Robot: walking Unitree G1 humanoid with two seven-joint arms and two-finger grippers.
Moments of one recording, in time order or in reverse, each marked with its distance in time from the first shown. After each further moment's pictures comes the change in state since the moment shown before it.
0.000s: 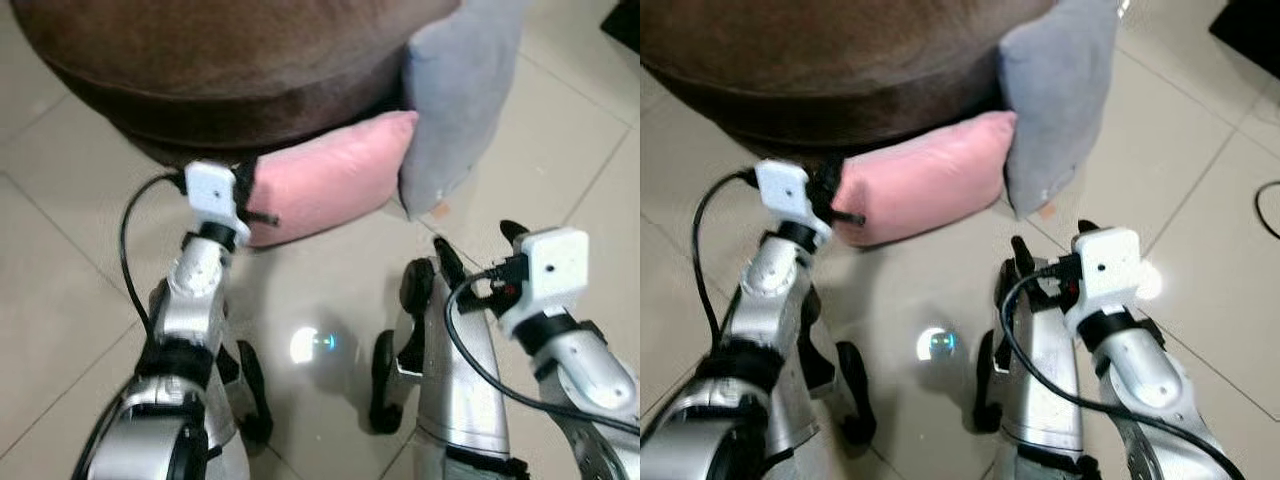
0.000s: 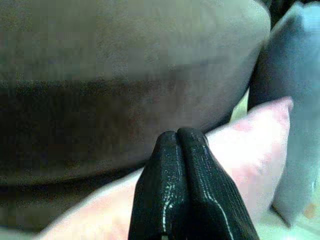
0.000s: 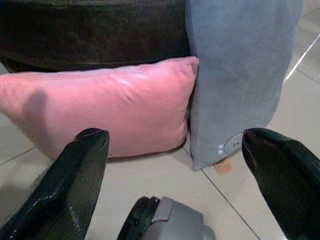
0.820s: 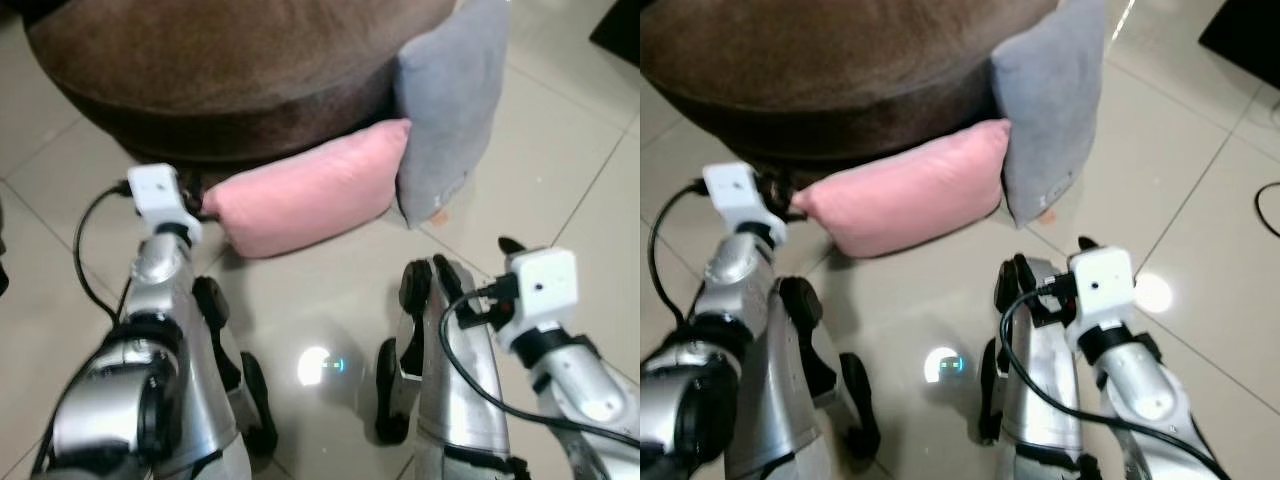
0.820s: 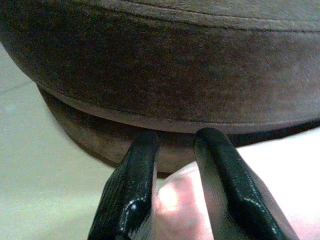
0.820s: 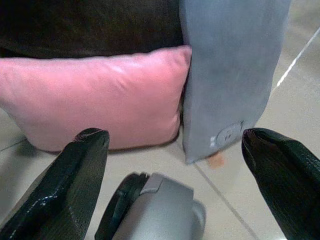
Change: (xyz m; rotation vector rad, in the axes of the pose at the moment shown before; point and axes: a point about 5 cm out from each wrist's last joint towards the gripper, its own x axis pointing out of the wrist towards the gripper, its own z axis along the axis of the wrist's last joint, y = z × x) left arm 0.002 0.070 -0.018 -0.130 0.224 0.350; right arm -0.008 -0.001 -0.015 -0.054 0.027 0.017
